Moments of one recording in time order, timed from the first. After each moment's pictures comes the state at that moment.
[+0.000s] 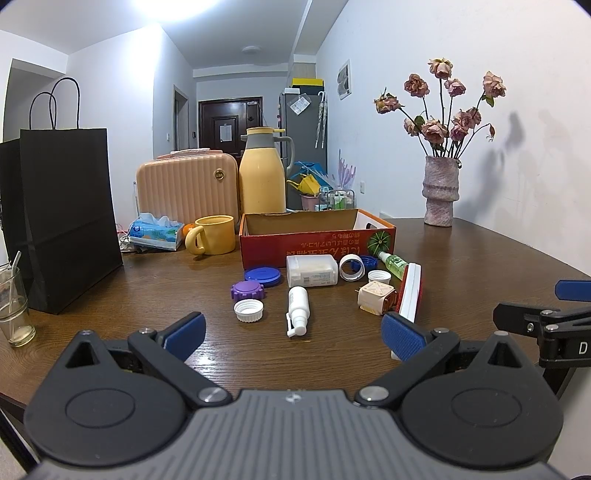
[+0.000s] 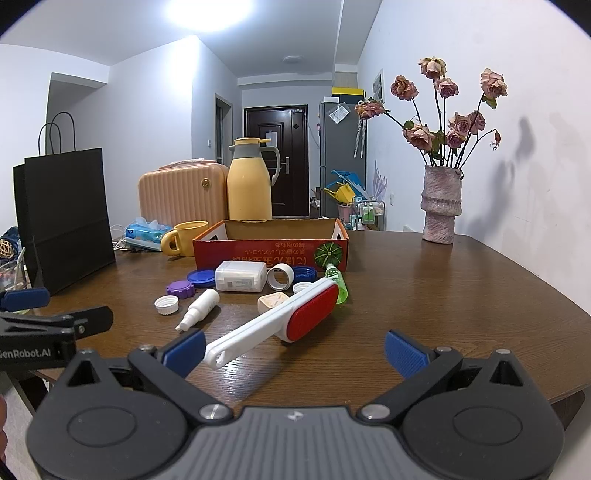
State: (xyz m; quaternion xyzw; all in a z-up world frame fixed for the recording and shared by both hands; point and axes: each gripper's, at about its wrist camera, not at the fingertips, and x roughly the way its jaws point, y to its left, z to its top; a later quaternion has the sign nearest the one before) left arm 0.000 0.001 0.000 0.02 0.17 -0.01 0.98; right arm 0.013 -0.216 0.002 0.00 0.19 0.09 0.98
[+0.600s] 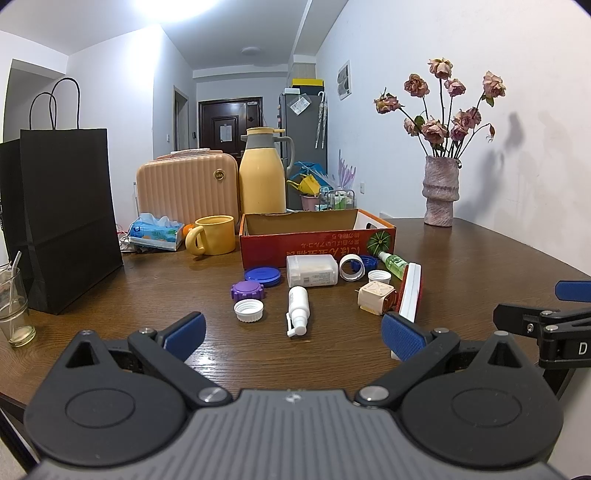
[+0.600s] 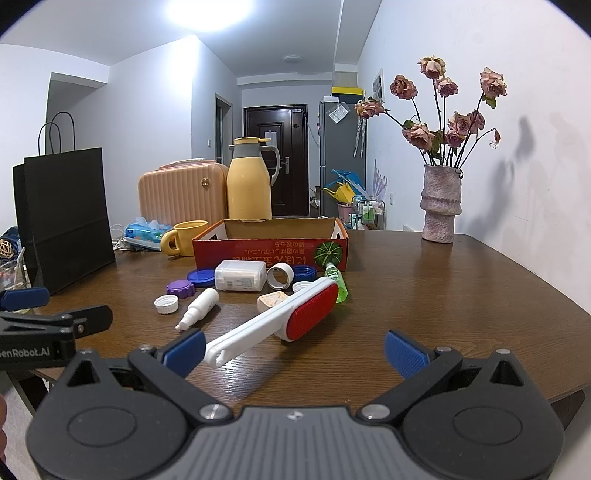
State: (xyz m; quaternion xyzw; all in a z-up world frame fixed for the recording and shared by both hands) left arm -0.001 0.000 0.001 0.02 0.17 -0.01 0.98; right arm 0.013 -0.216 0.002 0.00 0.19 0.09 0.98
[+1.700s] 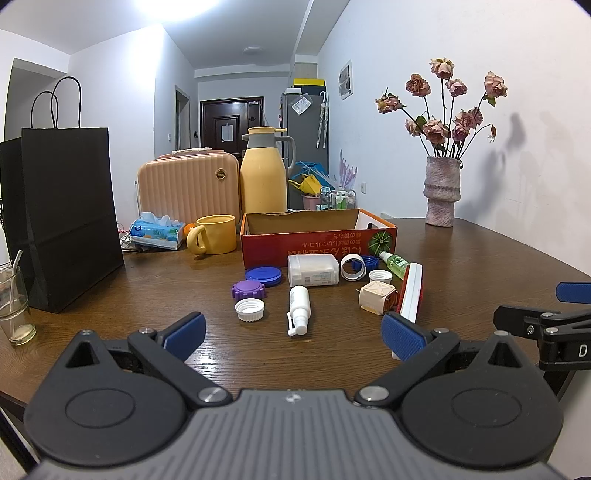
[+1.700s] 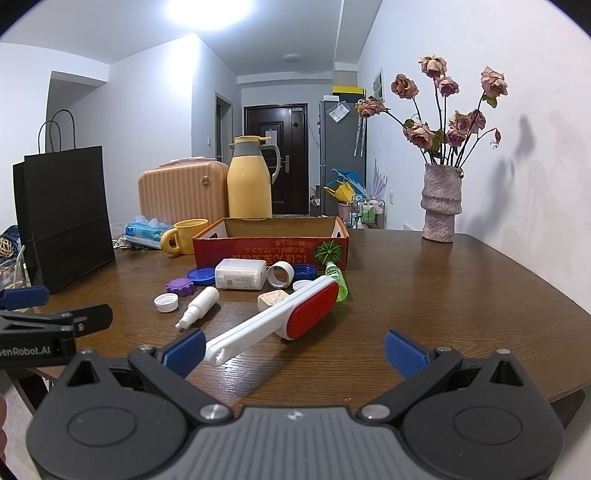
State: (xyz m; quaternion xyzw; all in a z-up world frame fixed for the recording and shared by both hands) left arm -0.001 0.001 0.002 0.02 0.17 -0.01 0.98; right arm 0.014 -0.216 0.002 0.00 0.19 0.09 0.98
